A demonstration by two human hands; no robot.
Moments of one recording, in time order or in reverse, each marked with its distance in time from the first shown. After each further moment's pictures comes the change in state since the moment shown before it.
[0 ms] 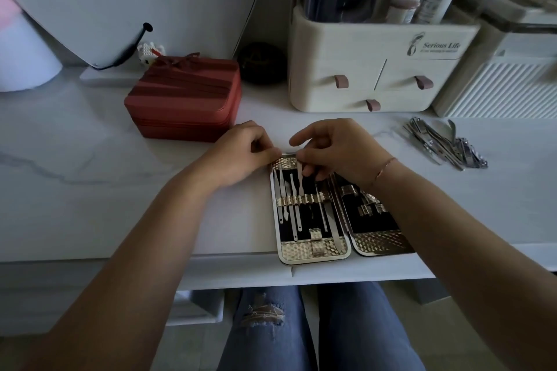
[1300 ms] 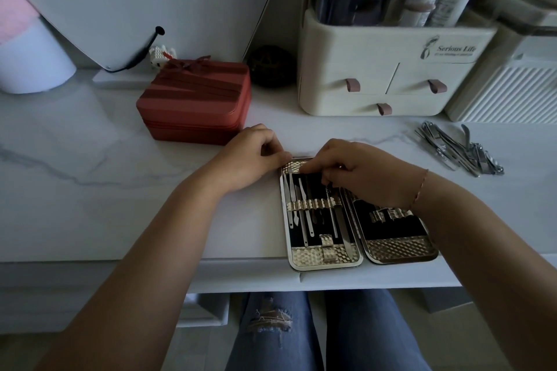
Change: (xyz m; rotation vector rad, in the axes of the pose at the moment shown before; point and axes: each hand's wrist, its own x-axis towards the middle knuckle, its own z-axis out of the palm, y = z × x) left_hand 0.000 0.000 0.000 -0.022 -0.015 0.005; right_hand -0.017 -0.008 -0.011 -0.563 -0.205 -0.091
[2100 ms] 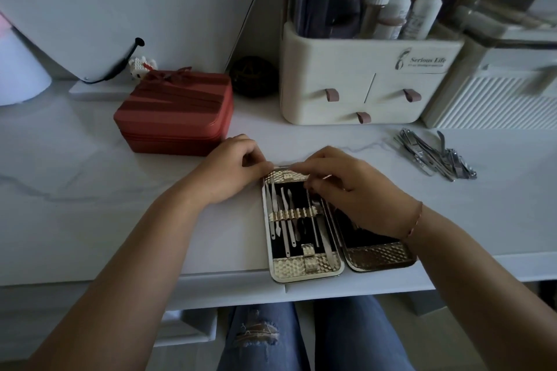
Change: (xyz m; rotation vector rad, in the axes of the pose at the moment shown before) left_hand 0.000 -0.001 -0.001 0.024 0.005 0.013; right_hand -0.022 0.007 0.010 0.034 0.263 -0.137
